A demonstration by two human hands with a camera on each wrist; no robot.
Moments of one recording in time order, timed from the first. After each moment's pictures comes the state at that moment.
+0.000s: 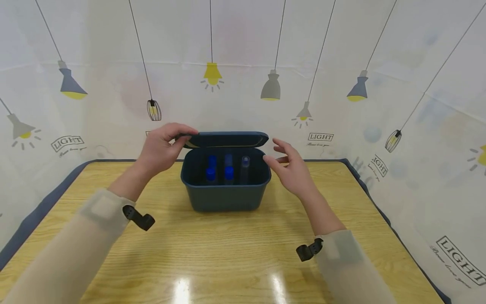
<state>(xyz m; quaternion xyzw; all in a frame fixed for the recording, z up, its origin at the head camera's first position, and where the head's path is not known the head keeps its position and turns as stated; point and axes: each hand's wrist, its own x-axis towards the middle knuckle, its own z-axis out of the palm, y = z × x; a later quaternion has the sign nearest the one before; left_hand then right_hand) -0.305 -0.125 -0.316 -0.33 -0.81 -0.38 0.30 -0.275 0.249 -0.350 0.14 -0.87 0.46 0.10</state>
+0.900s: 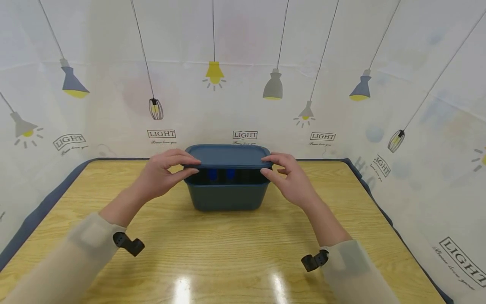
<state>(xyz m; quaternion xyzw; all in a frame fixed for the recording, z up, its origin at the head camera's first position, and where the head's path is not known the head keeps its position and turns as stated) -0.271 -0.138 -0.359 -0.42 -0.79 -0.35 0.29 -0.261 0.248 -0.359 0.20 -0.87 0.44 0.04</state>
